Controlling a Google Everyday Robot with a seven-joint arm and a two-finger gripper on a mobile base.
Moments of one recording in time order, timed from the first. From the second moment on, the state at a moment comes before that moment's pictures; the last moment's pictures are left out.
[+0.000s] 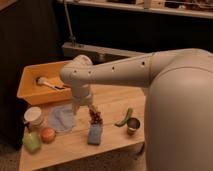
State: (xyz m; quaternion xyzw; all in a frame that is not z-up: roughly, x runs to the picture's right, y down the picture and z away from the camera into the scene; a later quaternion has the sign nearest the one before) arm -0.106 0.102 0.703 -0.26 0.23 0.64 0.68
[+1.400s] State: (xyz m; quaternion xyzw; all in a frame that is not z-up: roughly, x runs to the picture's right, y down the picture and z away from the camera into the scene) arm -0.151 -0.041 0.746 -0.25 -0.05 0.54 0.80
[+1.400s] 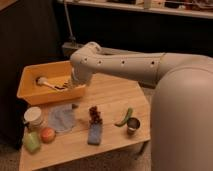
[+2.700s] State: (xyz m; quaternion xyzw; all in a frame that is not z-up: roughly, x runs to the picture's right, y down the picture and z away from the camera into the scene) arm -0.232 -0.157 0.784 -0.17 -0.18 0.34 0.91
